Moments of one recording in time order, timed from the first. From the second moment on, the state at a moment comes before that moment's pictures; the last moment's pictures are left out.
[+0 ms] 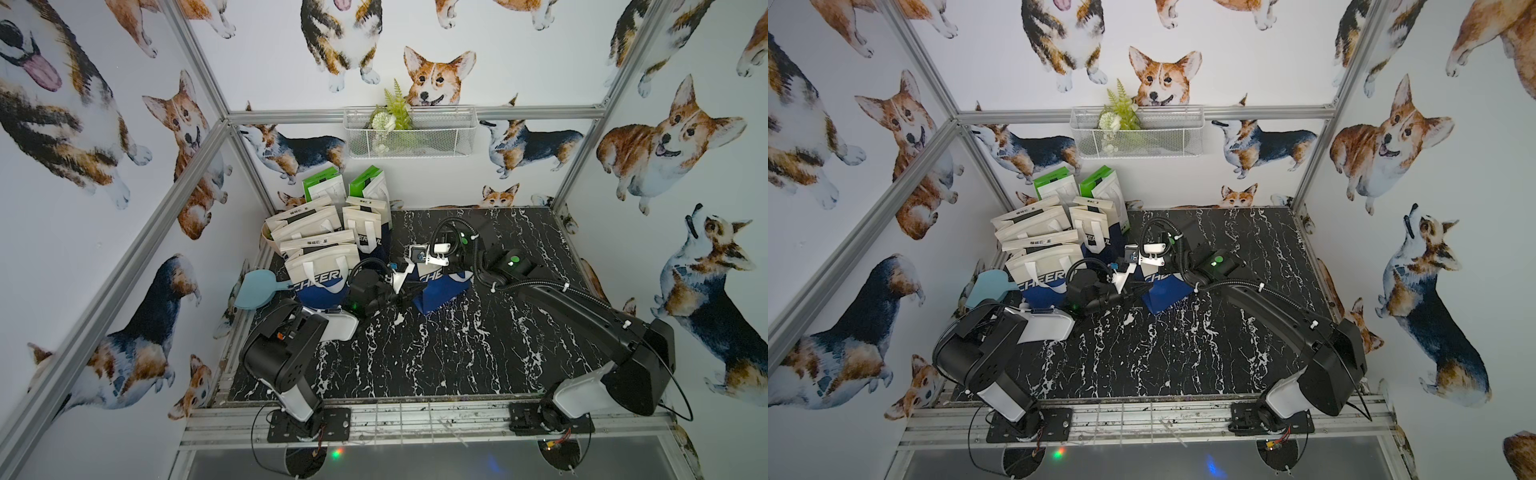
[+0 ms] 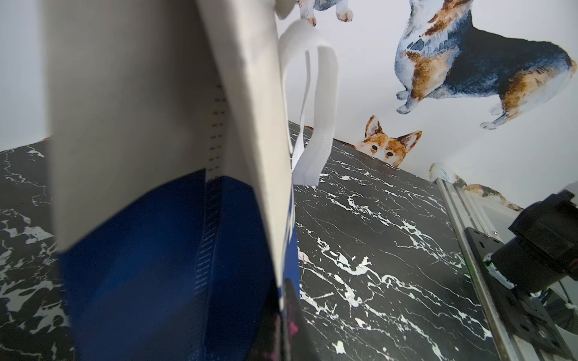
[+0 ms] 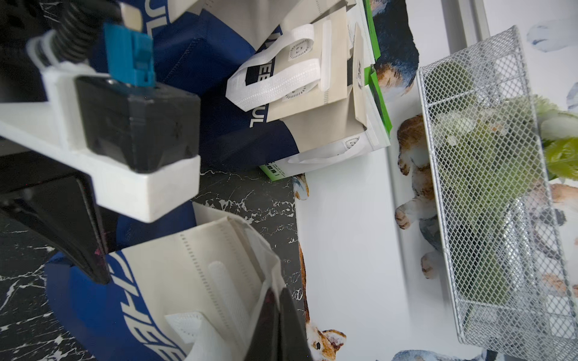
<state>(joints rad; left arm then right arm) -0.56 1.67 0.59 0.90 0.64 -0.13 0.76 1.46 1.33 -0.36 0.05 -1.06</state>
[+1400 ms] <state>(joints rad) -0.56 1.63 0.59 0.85 0.63 -0.11 0.80 1.63 1.73 -0.81 0.11 -1.20</state>
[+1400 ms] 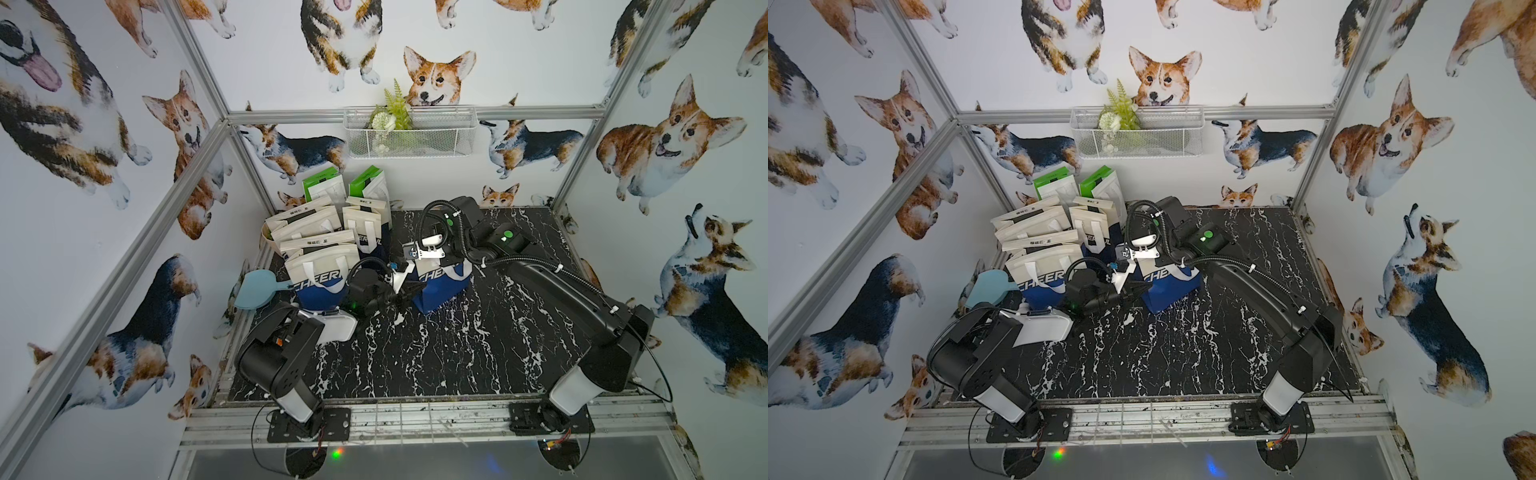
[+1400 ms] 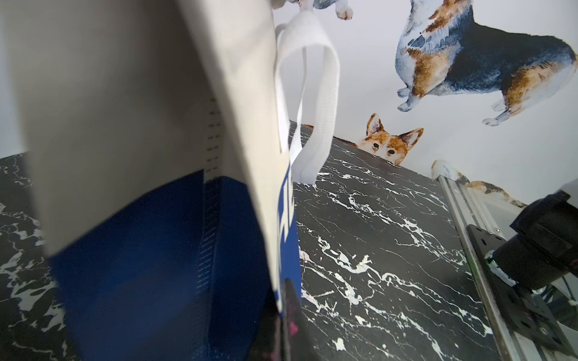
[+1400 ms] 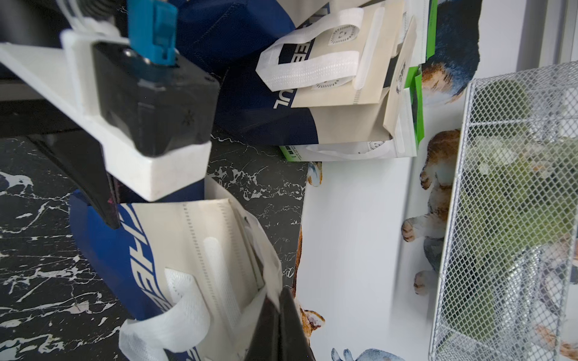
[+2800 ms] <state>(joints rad) -0.56 1.62 0.59 0.82 0.62 -0.11 0.77 1.53 1.46 -0.57 0.17 -1.07</state>
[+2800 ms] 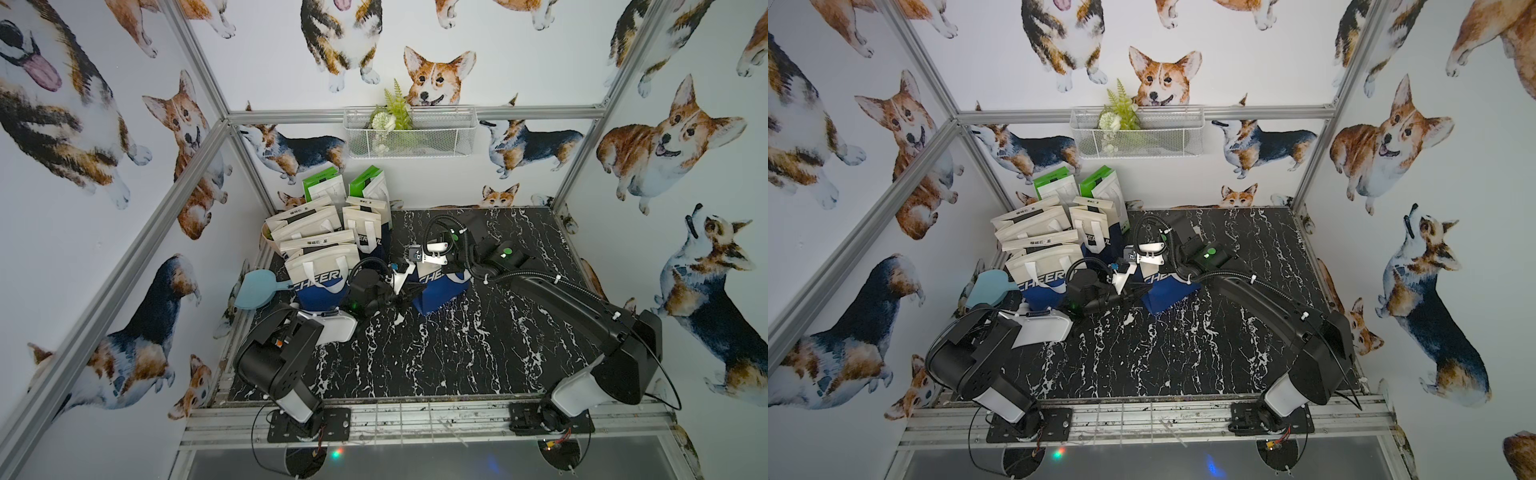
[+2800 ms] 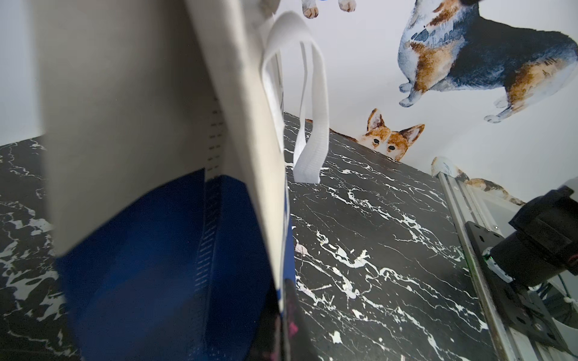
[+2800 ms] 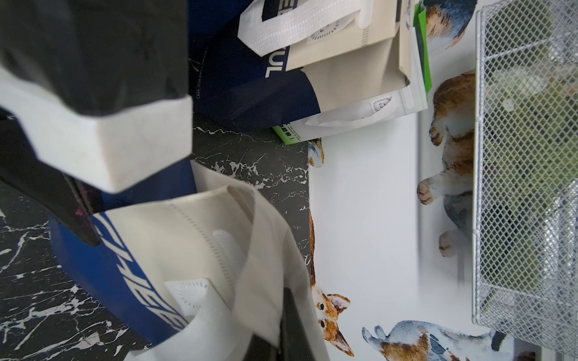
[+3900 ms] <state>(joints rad) -0.56 1.62 0.60 0.80 0.61 -0.10 0.74 1.61 1.55 -0.66 0.21 -1.12</state>
